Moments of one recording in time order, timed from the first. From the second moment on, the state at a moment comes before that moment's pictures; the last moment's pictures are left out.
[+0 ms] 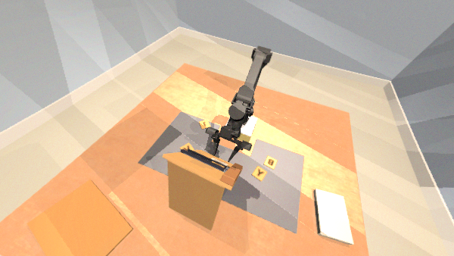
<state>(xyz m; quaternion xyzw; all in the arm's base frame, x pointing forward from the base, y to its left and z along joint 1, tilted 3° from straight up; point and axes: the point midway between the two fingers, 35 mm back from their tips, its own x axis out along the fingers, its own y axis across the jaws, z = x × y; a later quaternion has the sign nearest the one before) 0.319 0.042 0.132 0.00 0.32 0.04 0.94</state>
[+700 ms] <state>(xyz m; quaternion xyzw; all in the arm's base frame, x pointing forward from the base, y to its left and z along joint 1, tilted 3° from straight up) 0.314 0.042 0.135 0.00 0.32 0.04 0.94</state>
